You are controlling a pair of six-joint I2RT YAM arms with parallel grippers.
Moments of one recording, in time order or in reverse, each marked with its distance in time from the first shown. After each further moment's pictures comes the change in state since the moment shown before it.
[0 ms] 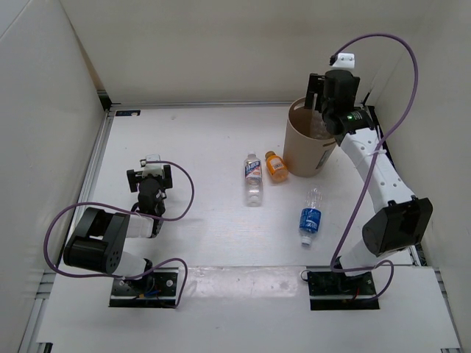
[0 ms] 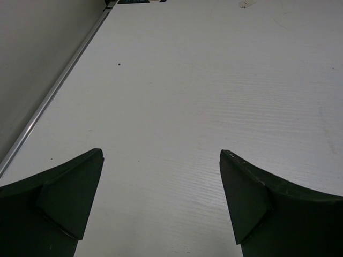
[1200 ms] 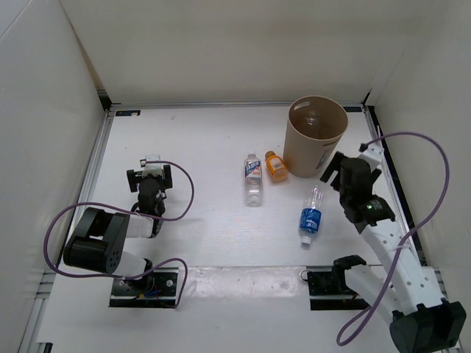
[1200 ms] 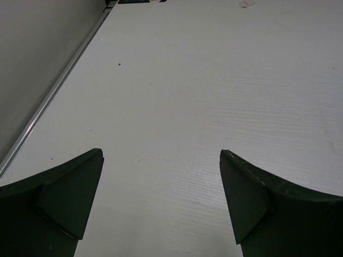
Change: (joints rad) left arm 0.000 0.000 0.000 0.000 0.000 0.000; right arm 0.008 -0.755 -0.855 -0.038 0.115 0.336
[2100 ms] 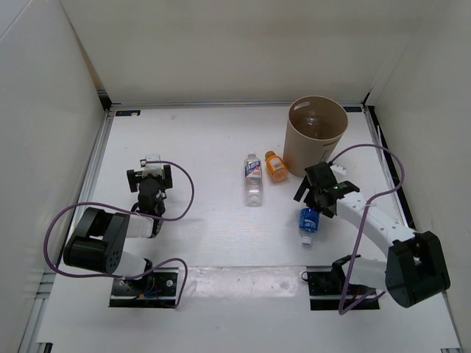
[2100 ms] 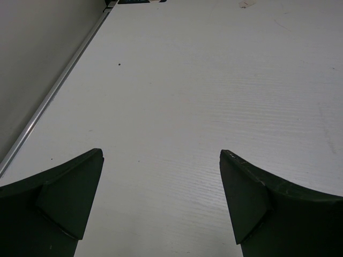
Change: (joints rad) left arm -0.001 0.000 0.000 0.000 -0.001 0.000; right arm 0.121 0.365 -0.059 -0.166 -0.223 0.350
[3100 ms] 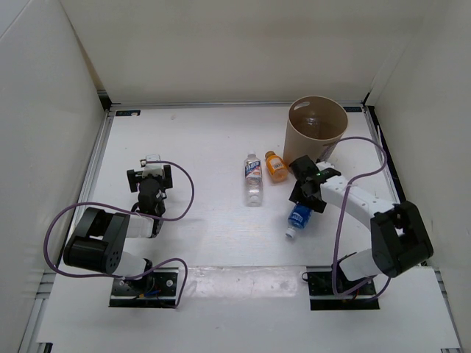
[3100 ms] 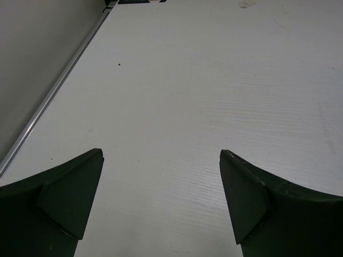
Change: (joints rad) left arm -0.002 0.000 0.000 0.000 -0.001 0.000; right arm 0.072 0.227 0.139 -0.111 0.057 0.061
